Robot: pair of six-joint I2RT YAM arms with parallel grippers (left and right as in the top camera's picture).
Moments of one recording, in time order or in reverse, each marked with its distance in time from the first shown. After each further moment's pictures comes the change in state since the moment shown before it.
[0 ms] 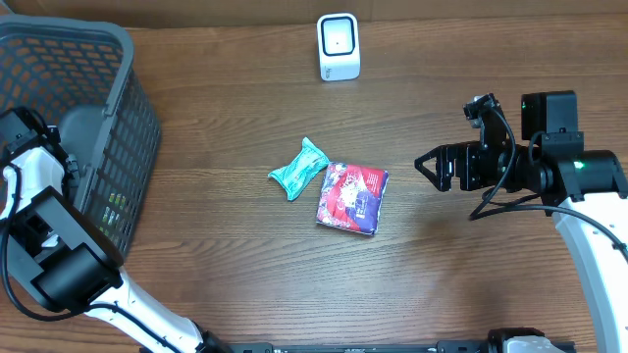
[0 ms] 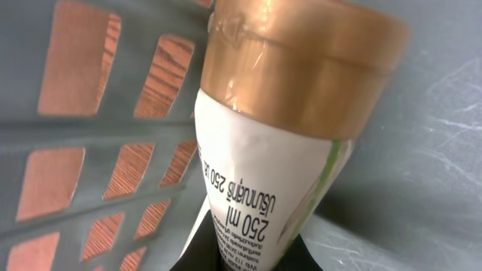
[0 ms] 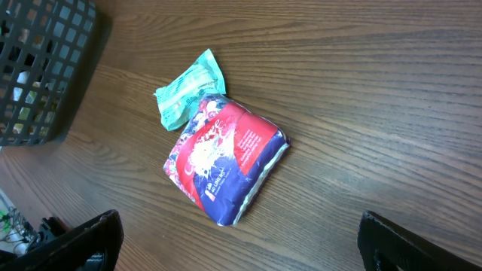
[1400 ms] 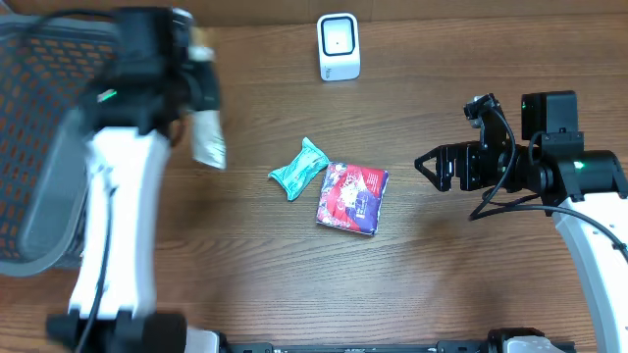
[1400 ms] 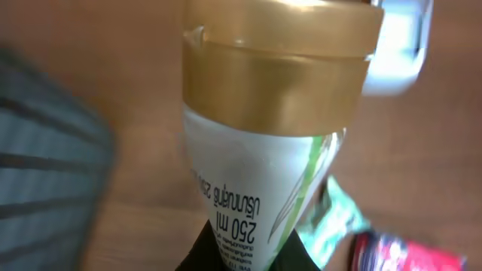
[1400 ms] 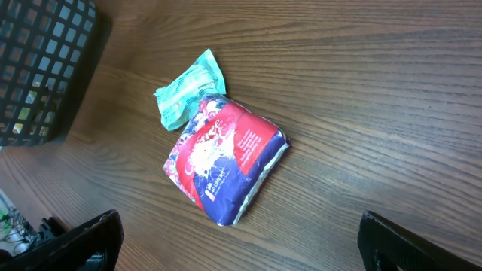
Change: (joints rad) left arm -0.732 -0.481 0.262 -0.557 0.357 -0.574; right arm 0.000 0.000 0.000 0.000 0.000 0.000
